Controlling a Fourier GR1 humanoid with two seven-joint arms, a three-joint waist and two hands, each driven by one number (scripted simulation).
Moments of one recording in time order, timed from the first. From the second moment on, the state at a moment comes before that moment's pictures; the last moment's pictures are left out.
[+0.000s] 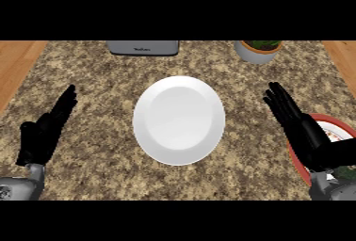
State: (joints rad) left arm -0.11 0.45 -0.14 -1.53 0.10 0.13 0.14; right arm -0.12 -0.43 0.24 -1.68 -0.36 -0.07 0.05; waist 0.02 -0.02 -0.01
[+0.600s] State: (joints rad) left arm -0.21 0.44 -0.06 -1.60 0.17 0.10 0.07; right arm -0.07 -0.61 0.30 -1.56 0.05 -0.04 -0.22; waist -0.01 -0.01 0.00
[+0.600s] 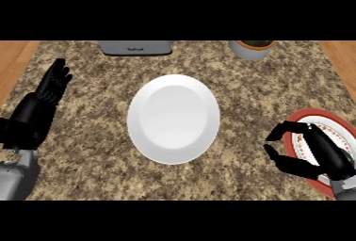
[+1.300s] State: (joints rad) left arm -0.25 0.42 -0.03 -1.61 0.17 0.06 0.09; right arm 0.17 -0.57 0.05 -1.51 -0.07 -0.10 -0.66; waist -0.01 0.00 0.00
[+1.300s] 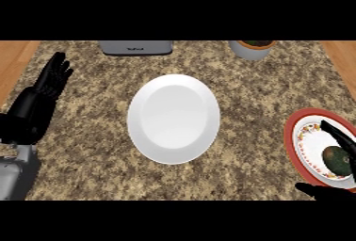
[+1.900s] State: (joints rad) left arm -0.24 0.41 -0.03 -1.63 0.16 0.06 0.10; right arm 0.24 -0.99 0.02 -1.67 0.15 0.01 -0.10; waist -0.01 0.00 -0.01
